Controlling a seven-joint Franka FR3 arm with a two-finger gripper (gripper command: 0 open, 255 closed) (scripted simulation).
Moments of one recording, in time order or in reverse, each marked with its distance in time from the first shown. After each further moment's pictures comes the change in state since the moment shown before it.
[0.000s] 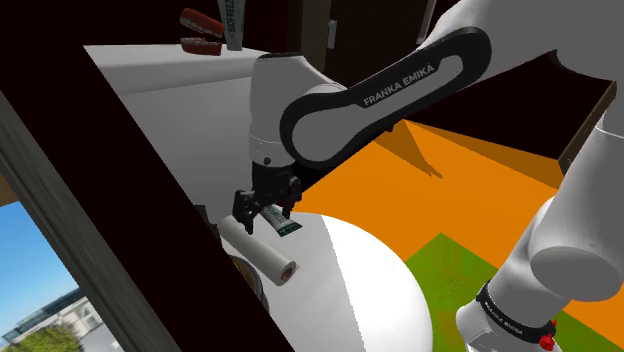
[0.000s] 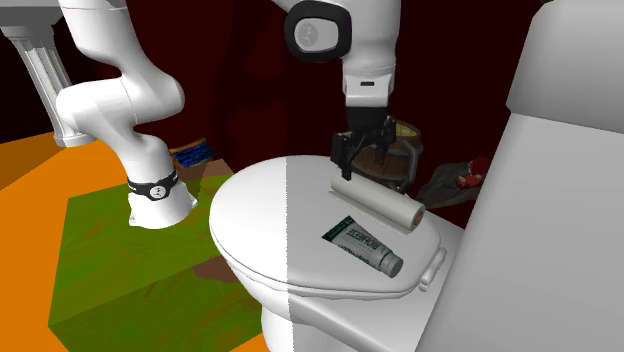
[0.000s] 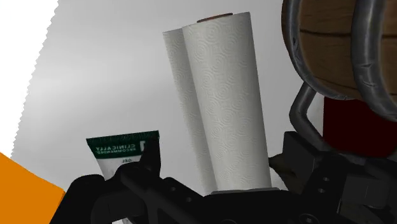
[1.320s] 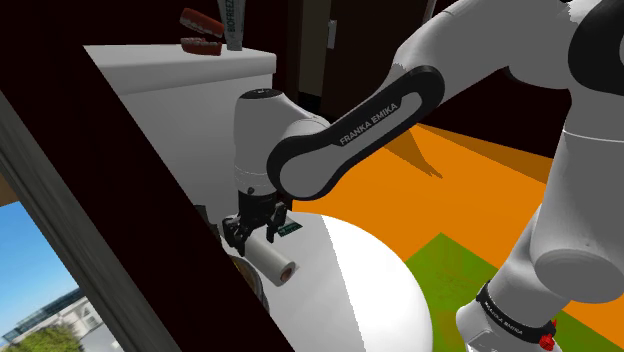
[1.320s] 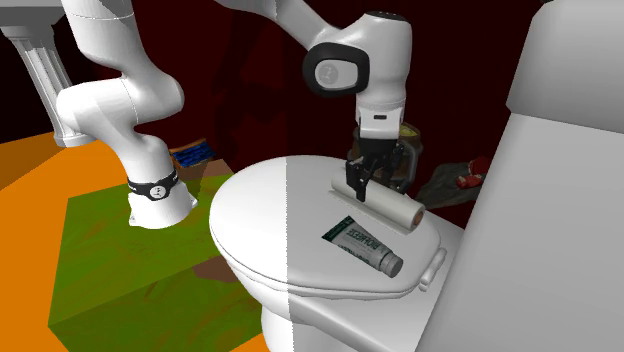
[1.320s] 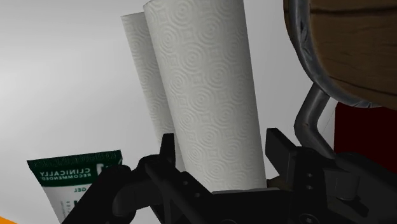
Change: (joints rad) arm 0.051 0.173 -0.012 0.039 -0.130 0.100 0.117
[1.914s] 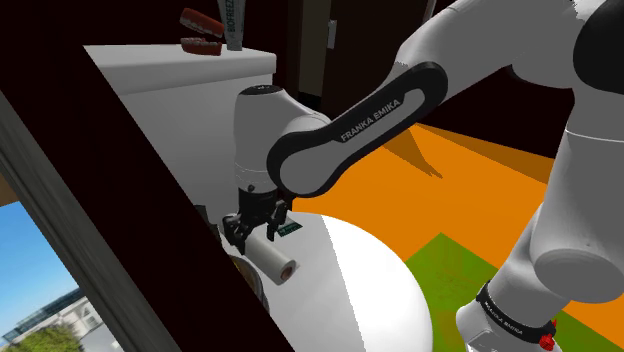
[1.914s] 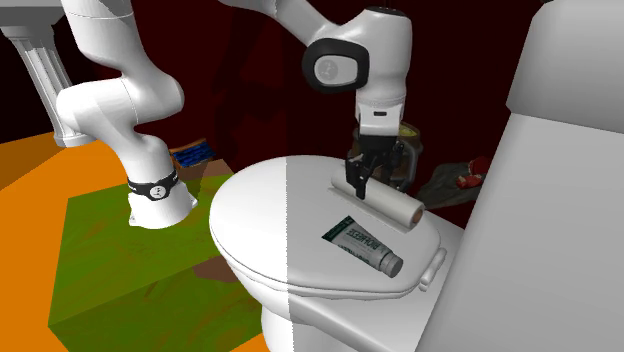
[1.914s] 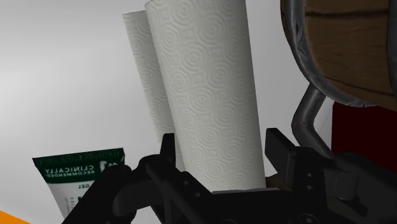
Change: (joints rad) arm -0.004 -0.013 0.004 0.002 0.010 -0.014 -0.006
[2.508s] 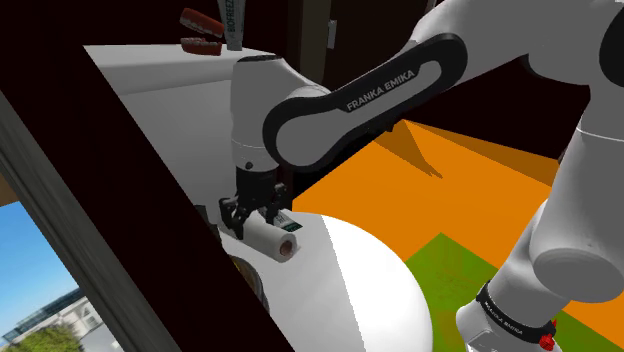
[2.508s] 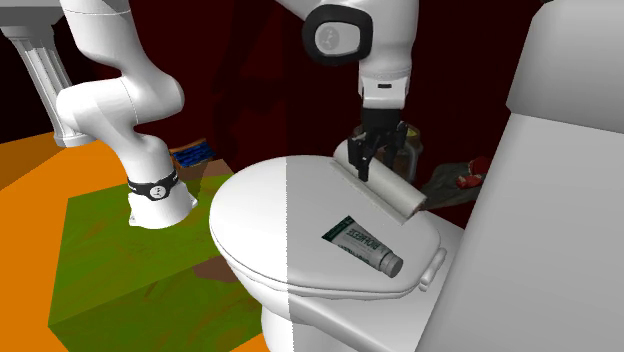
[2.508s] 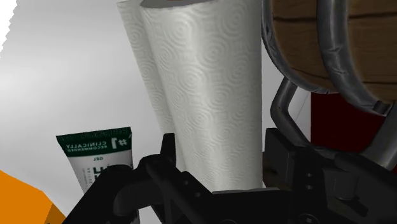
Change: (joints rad) arm -0.014 -0.063 0.015 0.052 0.049 -0.105 -0.029
